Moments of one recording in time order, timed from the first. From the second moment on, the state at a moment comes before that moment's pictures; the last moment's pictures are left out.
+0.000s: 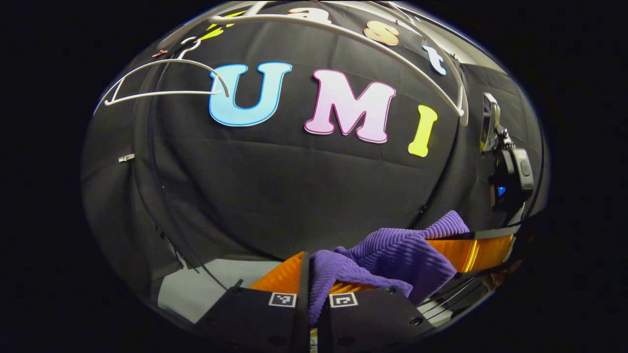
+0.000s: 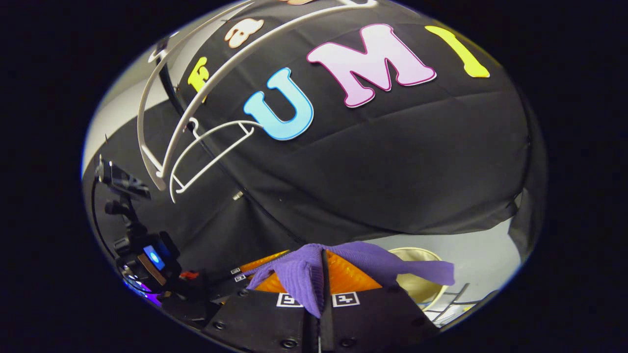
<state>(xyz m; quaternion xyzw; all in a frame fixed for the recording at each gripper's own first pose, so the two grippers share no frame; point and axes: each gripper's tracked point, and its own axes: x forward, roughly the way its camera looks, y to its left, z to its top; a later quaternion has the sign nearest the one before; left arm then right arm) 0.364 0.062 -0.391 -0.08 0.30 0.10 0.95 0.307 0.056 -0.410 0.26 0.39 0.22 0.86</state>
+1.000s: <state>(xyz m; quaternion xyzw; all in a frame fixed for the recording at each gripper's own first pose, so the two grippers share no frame) 0.342 0.057 -0.450 -0.09 0.37 0.09 0.92 0.299 0.018 -0.459 0.23 0.43 0.16 0.86</state>
